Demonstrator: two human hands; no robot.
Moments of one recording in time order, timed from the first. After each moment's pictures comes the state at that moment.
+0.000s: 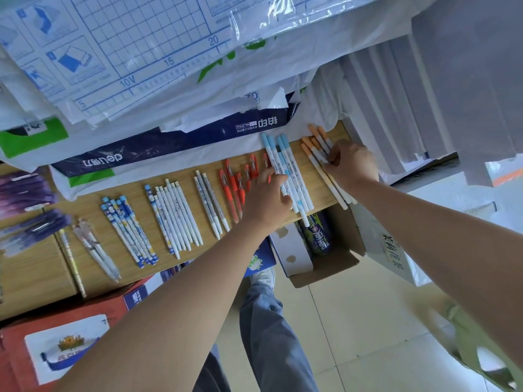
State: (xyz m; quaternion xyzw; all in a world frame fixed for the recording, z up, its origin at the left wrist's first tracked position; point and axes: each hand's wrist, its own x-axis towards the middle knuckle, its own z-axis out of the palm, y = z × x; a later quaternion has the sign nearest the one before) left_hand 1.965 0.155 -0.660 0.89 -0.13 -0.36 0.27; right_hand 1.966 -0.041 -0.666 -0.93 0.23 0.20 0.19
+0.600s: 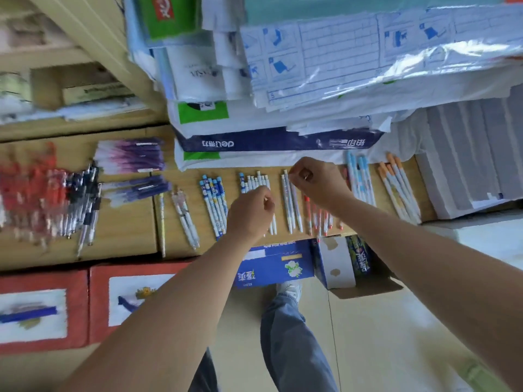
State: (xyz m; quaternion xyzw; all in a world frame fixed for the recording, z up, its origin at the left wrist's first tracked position) left_hand 1.960 0.333 -0.601 0.91 0.01 -0.27 0.32; right_hand 1.995 0.165 -0.593 -0.91 0.04 0.22 0.36
